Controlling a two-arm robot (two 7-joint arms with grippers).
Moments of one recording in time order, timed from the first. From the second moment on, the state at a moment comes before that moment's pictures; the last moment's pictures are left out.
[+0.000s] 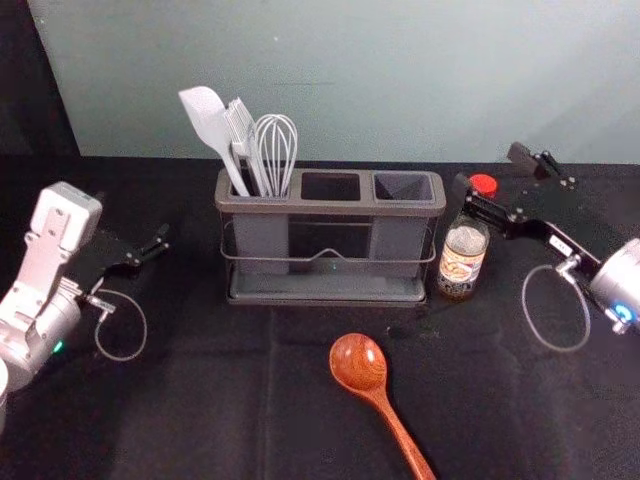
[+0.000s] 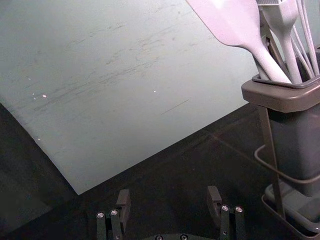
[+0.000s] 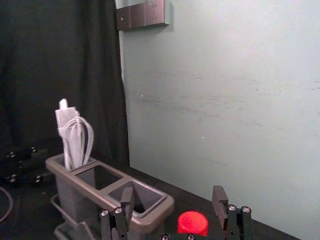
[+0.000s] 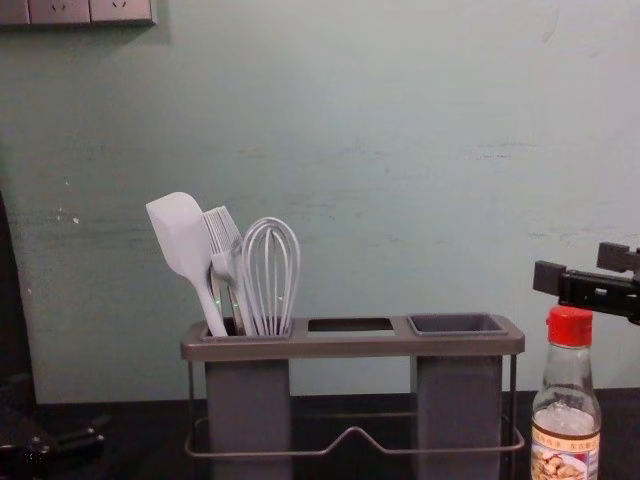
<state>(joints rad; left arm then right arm) -0.20 0.60 0.45 -1.41 -0.25 -0.12 0.03 0.15 0.50 -0.21 -1.60 0.48 -0.05 0.43</state>
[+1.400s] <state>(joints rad) -0.20 0.60 0.45 -1.41 -0.25 -0.12 0.03 -0.09 0.49 -0.24 -1.79 0.42 -0.09 0.40</state>
